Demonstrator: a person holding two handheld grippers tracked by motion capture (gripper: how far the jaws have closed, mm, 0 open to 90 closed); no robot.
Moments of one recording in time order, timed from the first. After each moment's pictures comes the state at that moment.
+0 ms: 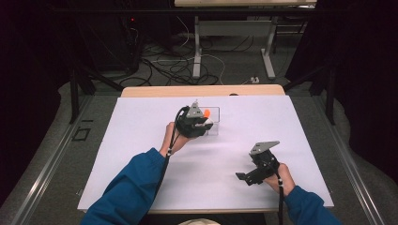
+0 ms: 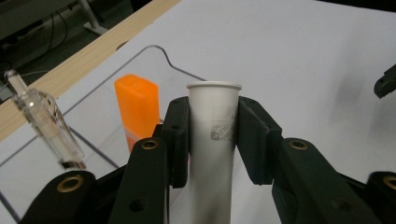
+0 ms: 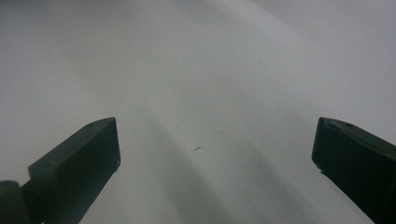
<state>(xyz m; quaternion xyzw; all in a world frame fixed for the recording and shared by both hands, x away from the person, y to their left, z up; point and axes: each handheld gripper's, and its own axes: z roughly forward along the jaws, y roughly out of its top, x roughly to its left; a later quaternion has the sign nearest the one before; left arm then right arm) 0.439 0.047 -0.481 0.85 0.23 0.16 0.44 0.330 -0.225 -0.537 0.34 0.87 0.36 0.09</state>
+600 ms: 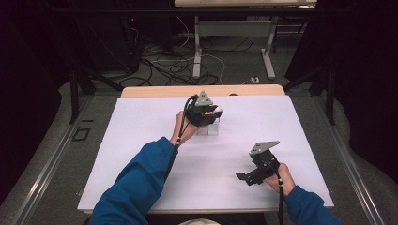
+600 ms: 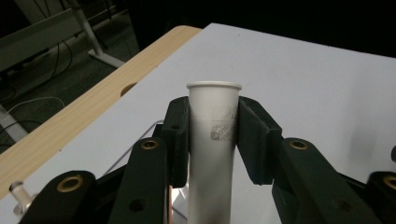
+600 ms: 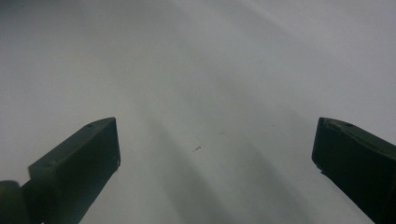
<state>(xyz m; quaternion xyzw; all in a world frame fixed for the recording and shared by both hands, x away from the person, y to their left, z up) 0.467 0.020 -0.462 0.84 0.22 0.17 0.47 0.330 -0.226 -0.537 0.33 0.86 0.37 0.09</state>
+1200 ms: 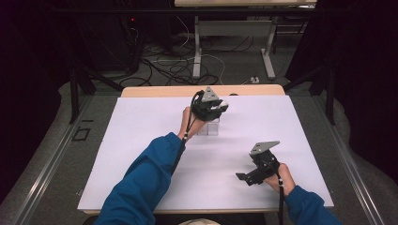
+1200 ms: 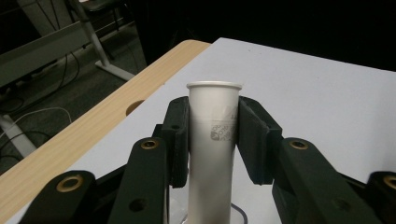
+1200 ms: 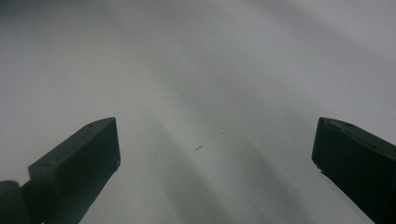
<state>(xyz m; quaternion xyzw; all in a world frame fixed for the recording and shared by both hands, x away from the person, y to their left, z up) 0.487 0.001 -0.468 0.82 0.22 0.19 0.49 0.330 -0.226 -0.536 0.33 0.87 0.36 0.09</state>
